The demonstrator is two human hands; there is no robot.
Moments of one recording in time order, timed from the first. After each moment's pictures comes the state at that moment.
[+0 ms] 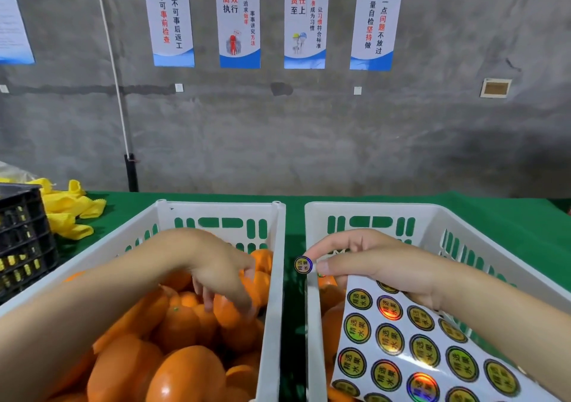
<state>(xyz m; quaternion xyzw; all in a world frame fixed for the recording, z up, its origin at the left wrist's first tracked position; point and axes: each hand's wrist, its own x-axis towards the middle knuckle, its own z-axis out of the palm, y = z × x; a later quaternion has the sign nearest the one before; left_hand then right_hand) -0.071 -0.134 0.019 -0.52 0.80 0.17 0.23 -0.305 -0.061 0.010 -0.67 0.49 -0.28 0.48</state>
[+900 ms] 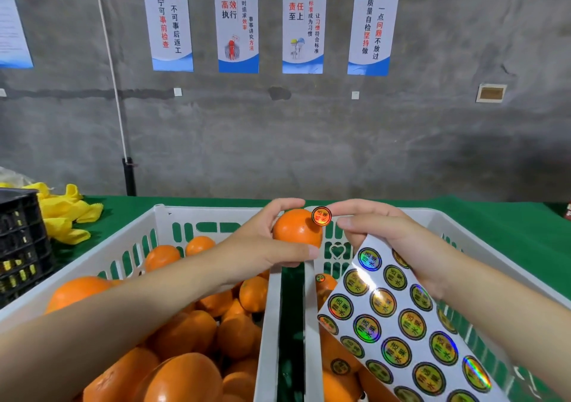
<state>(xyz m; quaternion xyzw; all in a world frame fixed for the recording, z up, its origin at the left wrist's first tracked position) -0.108 -0.134 -0.009 -0.33 0.72 0.49 -0.37 -0.317 -0.065 0.021 -0.59 0.39 -0.46 0.53</state>
